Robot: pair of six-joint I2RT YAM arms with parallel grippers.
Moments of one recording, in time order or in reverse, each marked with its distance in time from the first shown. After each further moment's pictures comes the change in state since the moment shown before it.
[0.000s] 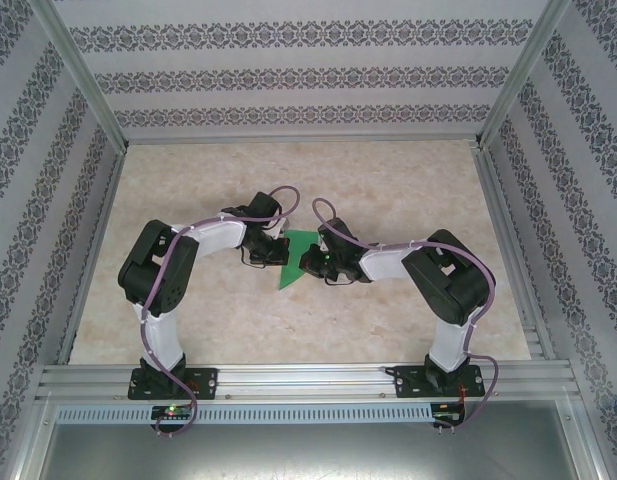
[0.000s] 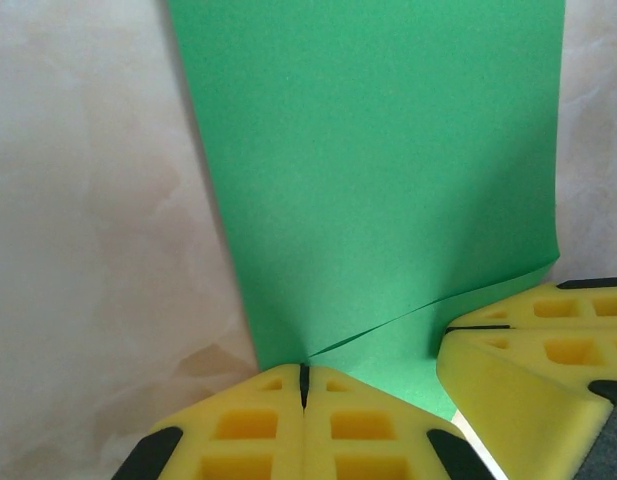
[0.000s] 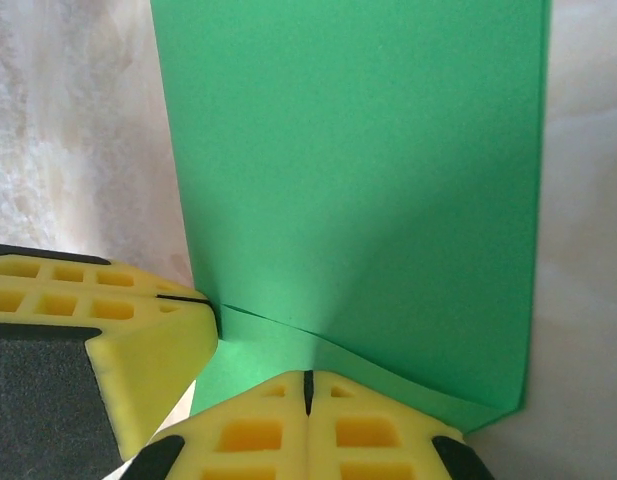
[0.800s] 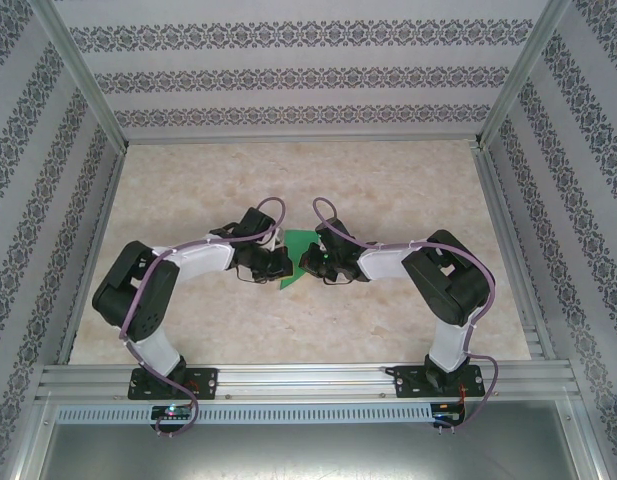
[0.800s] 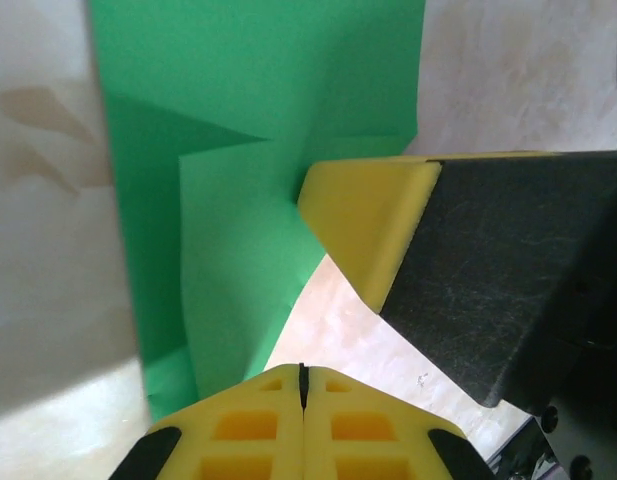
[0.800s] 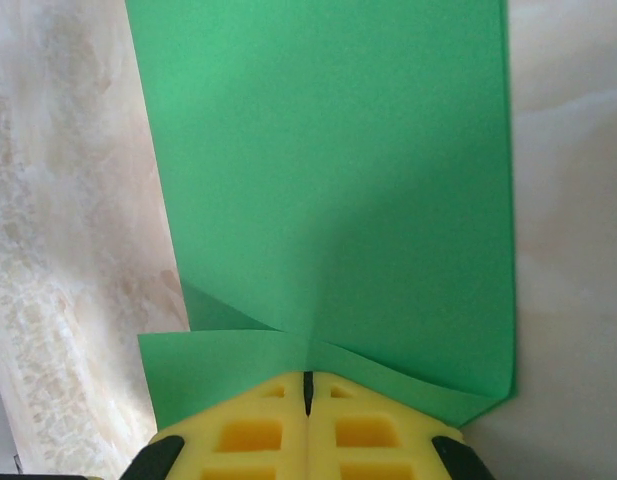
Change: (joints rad) left arm -0.056 -0.199 -0.248 0.209 0.154 -0.335; right arm 0.011 0.002 0.019 -0.041 0.041 0.057
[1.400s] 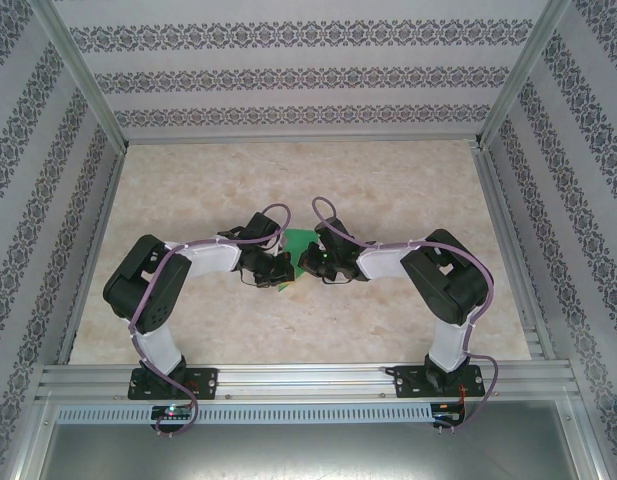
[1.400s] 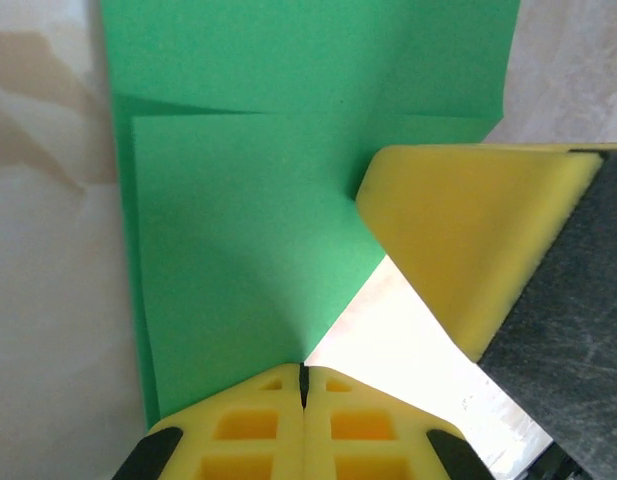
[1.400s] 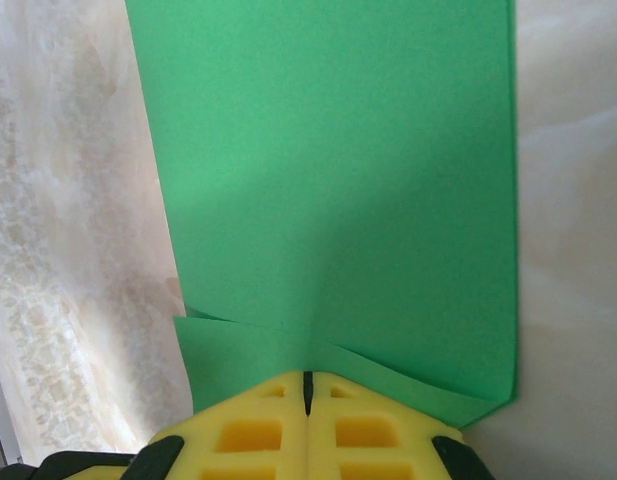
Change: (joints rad) left arm -0.016 0.064 0.000 0.014 -0.025 -0.012; right arm 0.000 0.010 0.008 0.007 0.000 0.003
